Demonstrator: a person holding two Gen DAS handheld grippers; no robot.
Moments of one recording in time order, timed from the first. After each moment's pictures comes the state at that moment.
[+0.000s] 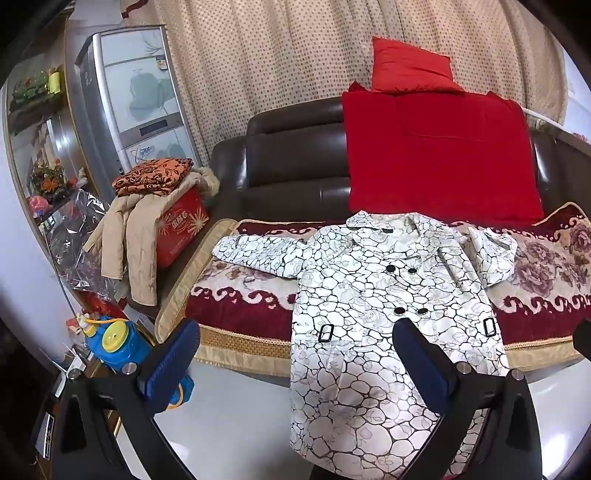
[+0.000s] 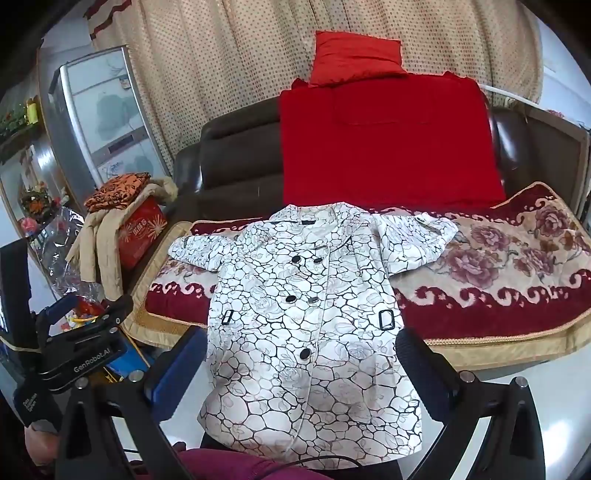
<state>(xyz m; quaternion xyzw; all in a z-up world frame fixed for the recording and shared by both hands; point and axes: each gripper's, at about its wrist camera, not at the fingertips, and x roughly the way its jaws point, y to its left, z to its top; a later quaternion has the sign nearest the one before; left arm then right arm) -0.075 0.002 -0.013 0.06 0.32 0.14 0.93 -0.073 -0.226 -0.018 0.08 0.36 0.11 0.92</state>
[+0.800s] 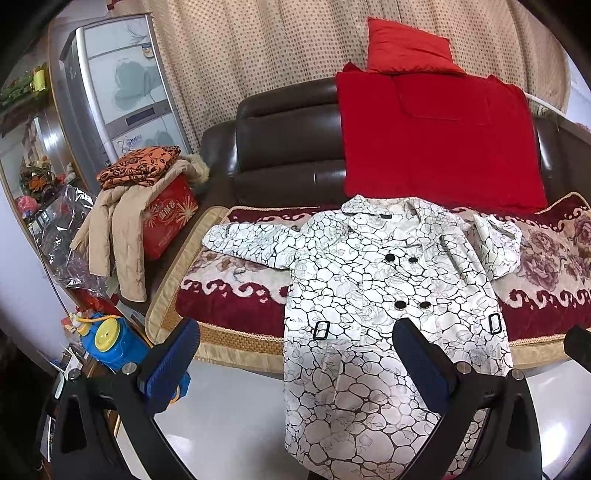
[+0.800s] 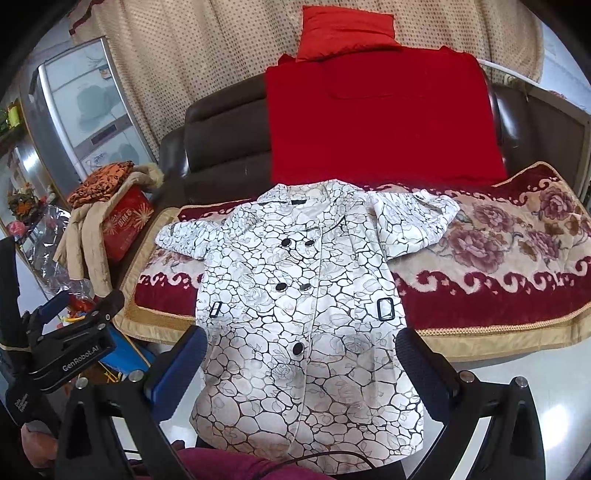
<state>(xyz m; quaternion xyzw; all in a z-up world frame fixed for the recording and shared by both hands) -0.041 0.000 -0.038 0.06 0.36 0.13 0.92 -0.034 -0.224 -0.041 0.09 0.42 0.10 0.90</state>
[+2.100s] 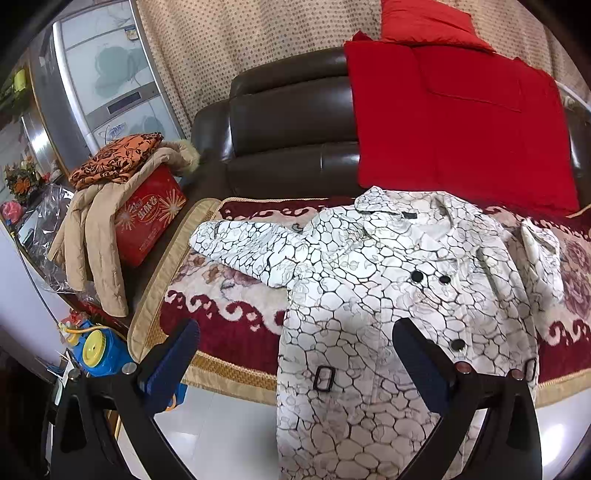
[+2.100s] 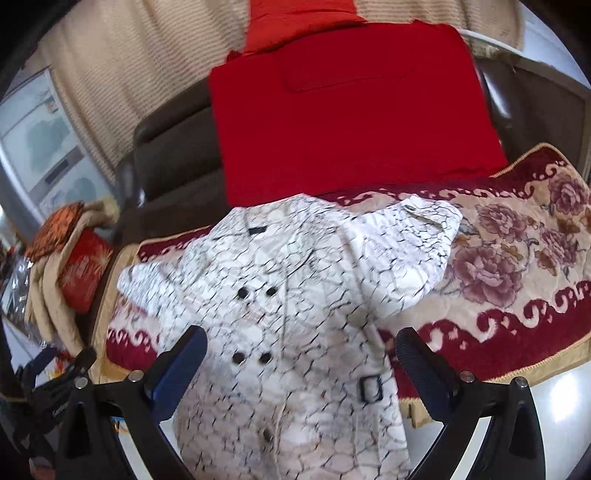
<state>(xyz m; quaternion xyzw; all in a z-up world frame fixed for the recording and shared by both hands) 0.087 0.020 -0.075 0.06 0.39 0.15 0.90 0.131 -0.270 -0.079 0.14 0.42 0.04 0.90</state>
